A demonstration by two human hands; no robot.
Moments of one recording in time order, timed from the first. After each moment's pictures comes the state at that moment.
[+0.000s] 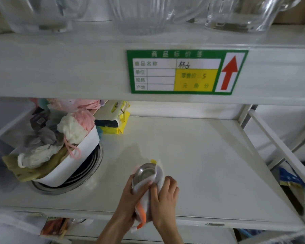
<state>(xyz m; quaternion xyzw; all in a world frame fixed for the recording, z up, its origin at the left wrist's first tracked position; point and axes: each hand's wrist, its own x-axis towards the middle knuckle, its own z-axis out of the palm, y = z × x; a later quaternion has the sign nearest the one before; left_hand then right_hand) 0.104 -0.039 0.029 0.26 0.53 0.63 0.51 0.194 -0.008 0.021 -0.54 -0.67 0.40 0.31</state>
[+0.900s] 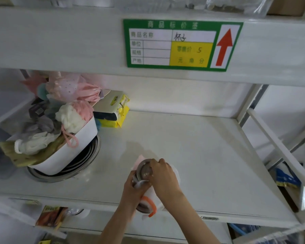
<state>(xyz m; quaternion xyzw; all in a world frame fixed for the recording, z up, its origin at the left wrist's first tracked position) 0.116 -0.029 -0.006 0.23 0.67 0.56 0.43 0.199 0.040 0.055 -0.45 -0.87 0.20 0.06</state>
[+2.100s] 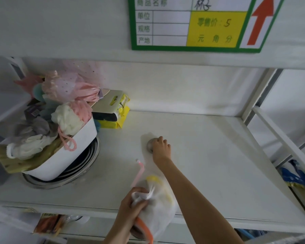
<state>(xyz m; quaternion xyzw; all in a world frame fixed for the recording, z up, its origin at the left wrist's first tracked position) 0.102 -0.053 -0.051 0.25 0.65 0.56 0.44 0.127 0.152 -0.012 -0.50 -0.86 0.10 0.05</state>
